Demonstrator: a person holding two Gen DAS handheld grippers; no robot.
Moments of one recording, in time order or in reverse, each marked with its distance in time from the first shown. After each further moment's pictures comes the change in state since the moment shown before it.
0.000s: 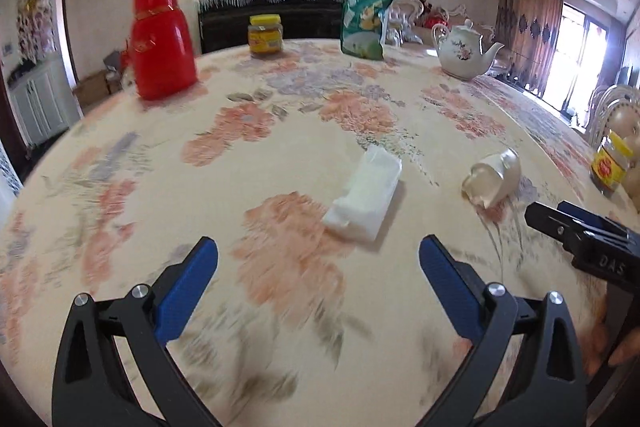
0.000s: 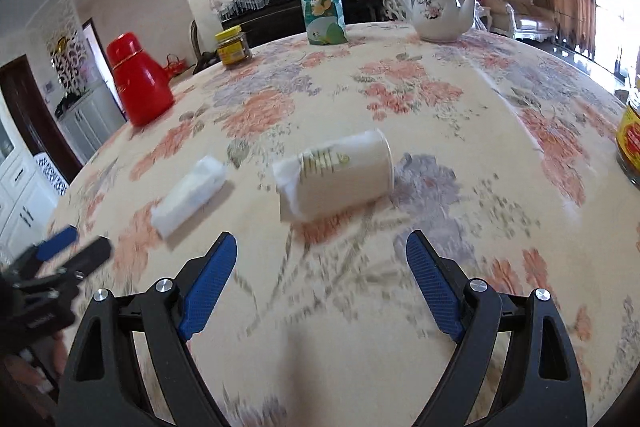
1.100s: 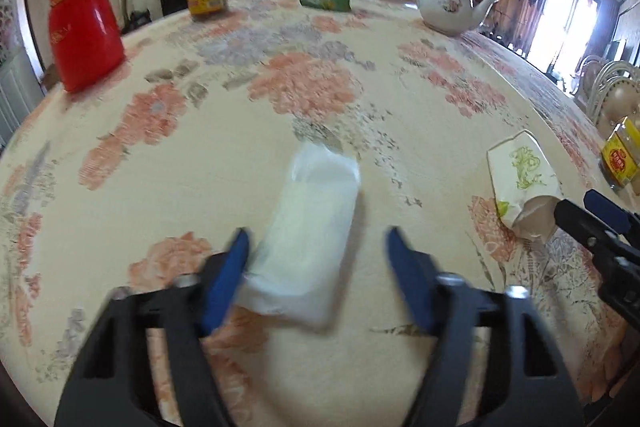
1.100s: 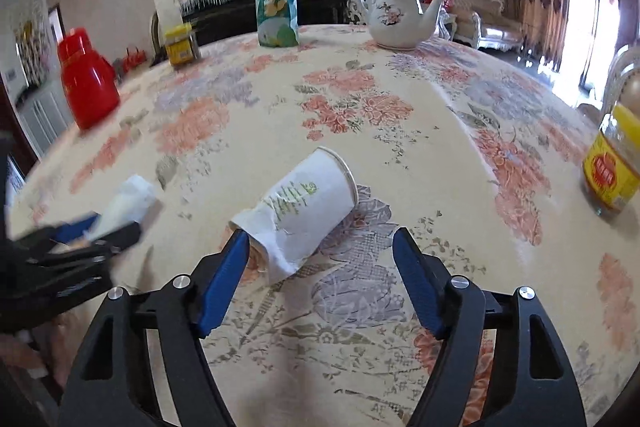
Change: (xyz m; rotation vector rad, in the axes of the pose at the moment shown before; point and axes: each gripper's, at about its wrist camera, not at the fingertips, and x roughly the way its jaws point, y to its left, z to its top) left arm 0.093 -0.045 0.033 0.058 0.184 -0.084; right arm 0.015 -0.030 0.023 -0.016 0.007 -0.166
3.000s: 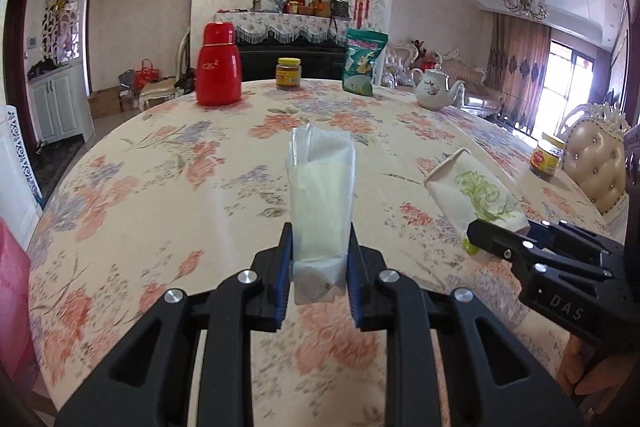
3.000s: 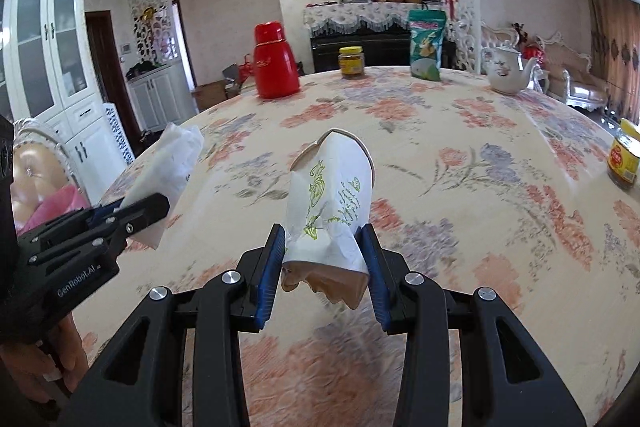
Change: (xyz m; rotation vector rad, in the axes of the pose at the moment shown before) left arm -0.284 0.035 -0.234 -0.087 -0.371 0.084; right arm -0.208 0.124 -0.162 -0.223 -0.136 0.338
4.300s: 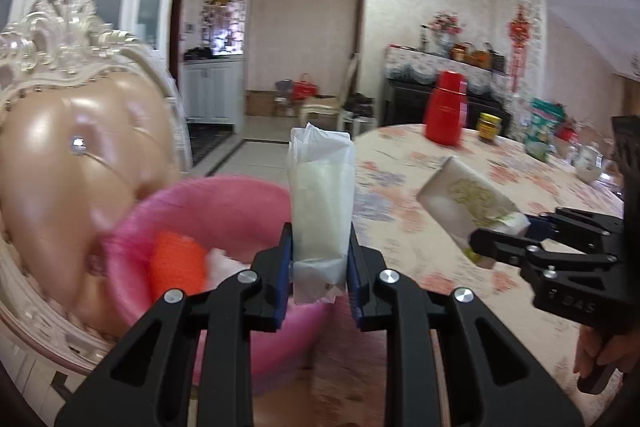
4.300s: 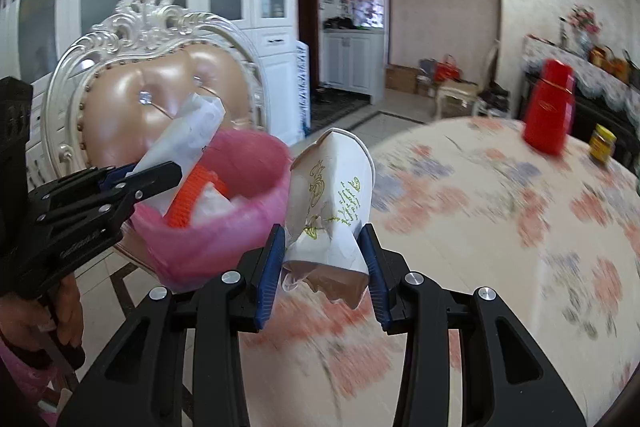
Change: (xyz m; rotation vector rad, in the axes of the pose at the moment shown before) left arm -0.182 0.263 -0.058 -0.260 -0.130 0.520; right arm 0.063 0.317 0.023 -0.485 0.036 0.565
